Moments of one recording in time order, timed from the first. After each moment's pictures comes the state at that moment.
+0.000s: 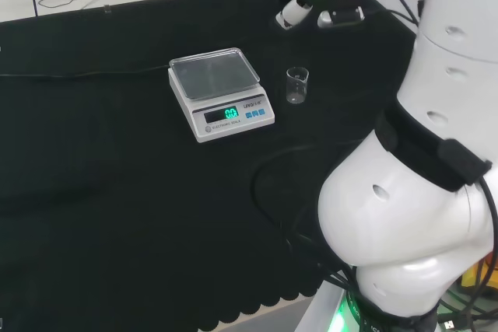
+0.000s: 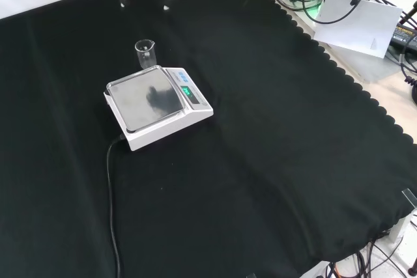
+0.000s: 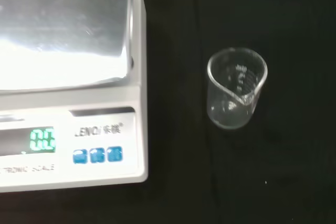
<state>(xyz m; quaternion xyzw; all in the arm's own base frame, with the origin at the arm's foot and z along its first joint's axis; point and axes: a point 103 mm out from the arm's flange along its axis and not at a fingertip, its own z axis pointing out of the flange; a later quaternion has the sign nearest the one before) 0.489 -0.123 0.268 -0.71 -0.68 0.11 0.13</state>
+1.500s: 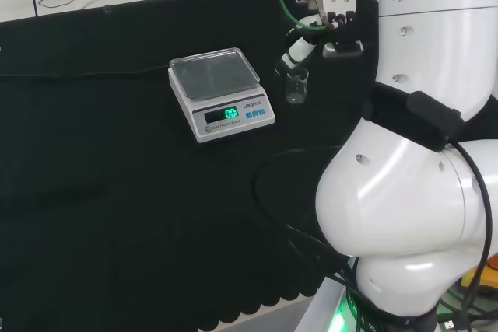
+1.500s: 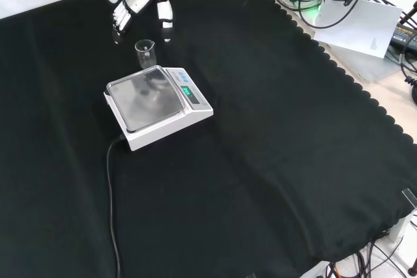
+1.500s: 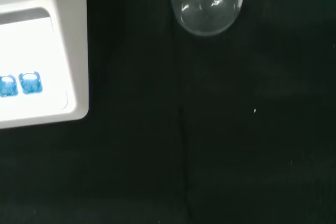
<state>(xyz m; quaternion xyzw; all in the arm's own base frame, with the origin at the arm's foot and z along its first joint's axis) 0.518 -0.162 0.164 -0.69 -0.66 0.17 0.24</state>
